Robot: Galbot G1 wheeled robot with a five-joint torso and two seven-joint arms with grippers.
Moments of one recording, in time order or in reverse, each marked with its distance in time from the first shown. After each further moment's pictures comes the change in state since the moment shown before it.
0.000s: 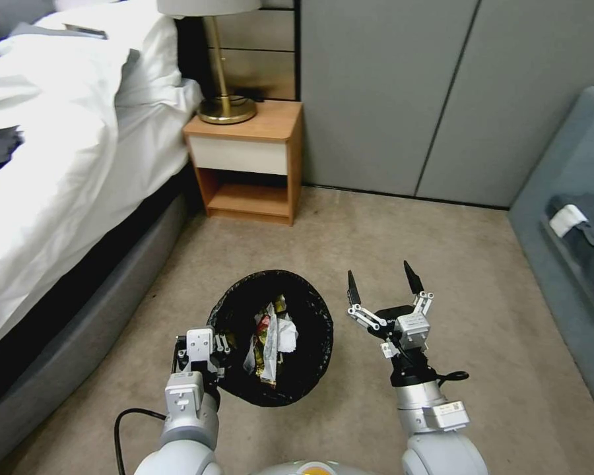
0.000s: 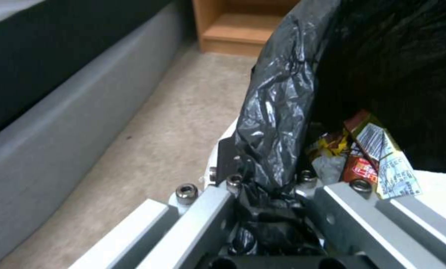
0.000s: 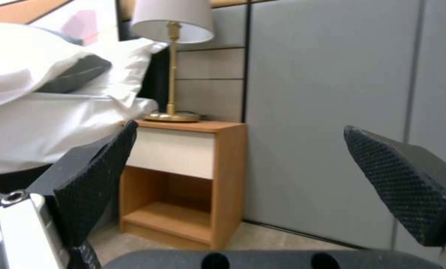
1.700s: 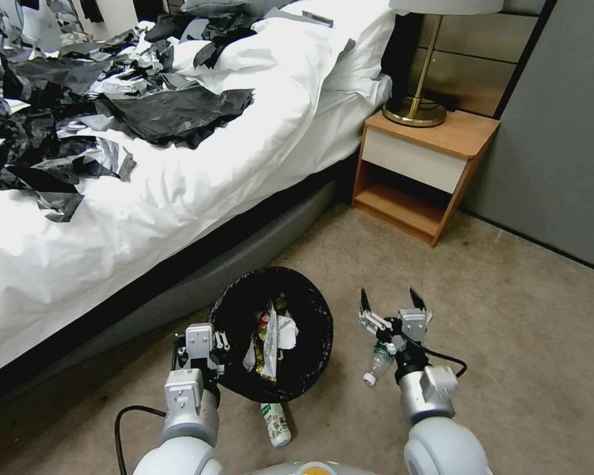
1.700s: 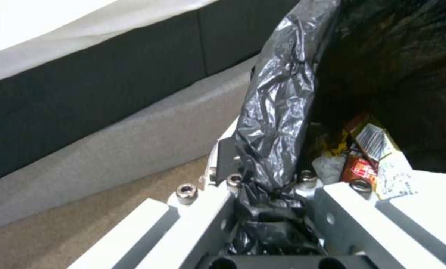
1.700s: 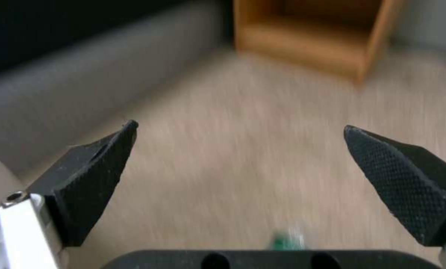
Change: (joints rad) left arm -0.006 -0.002 0.002 -0.001 -0.005 0.001 -0.005; right arm 0.110 -0.023 0.009 -0.114 0.304 -0.608 0.211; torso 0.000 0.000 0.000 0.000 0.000
